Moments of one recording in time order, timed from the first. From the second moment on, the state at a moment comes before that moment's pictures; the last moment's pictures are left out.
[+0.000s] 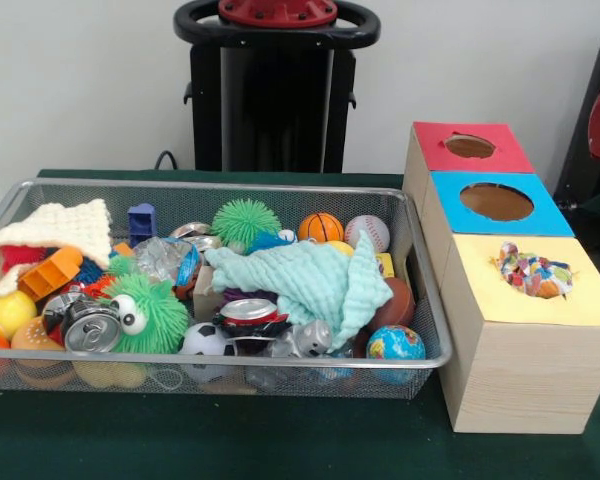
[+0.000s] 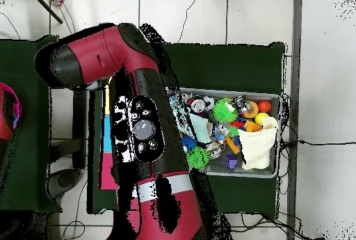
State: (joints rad) arm -0.02 -0.55 0.28 0.97 -0.45 0.99 2.11
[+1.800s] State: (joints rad) arm -0.09 -0.53 0.29 1.16 -0.48 0.99 2.11
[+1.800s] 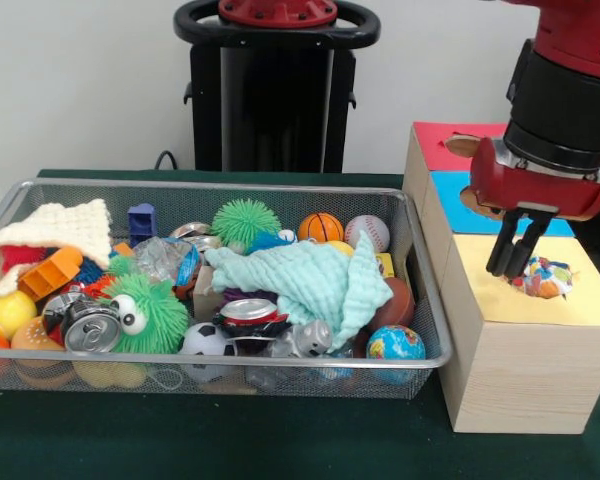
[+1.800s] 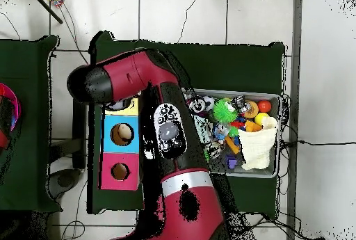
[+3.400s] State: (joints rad) arm -0.10 -0.53 0.29 1.16 -0.42 1.10 2.11
